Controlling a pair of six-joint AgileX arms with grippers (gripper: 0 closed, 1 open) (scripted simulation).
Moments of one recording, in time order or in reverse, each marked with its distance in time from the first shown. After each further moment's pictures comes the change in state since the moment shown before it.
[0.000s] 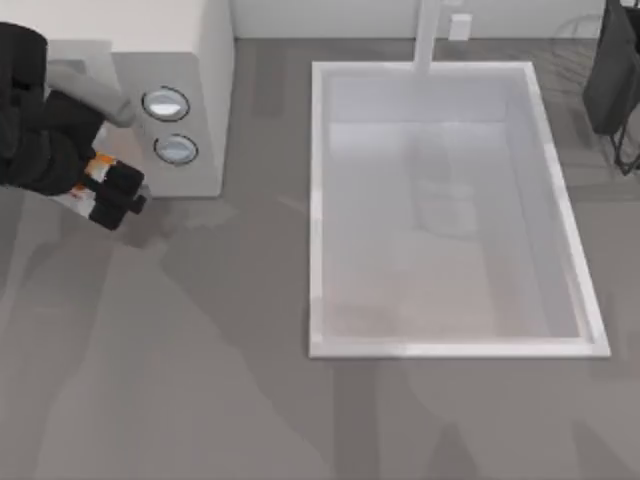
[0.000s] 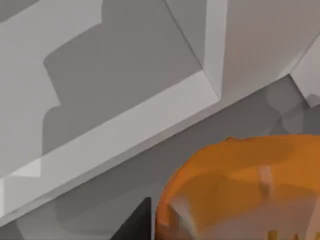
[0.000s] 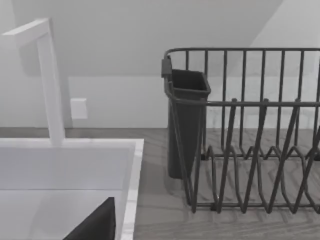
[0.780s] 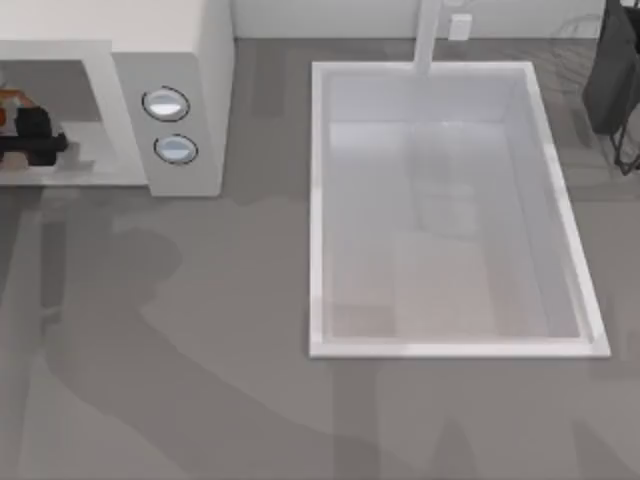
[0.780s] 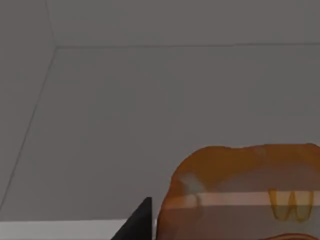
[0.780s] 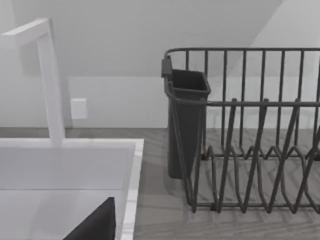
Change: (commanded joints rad) left arm 0.237 0.264 -0.130 1.045 0.098 -0.355; right arm 0.000 0.000 0.000 0.000 0.000 0.000
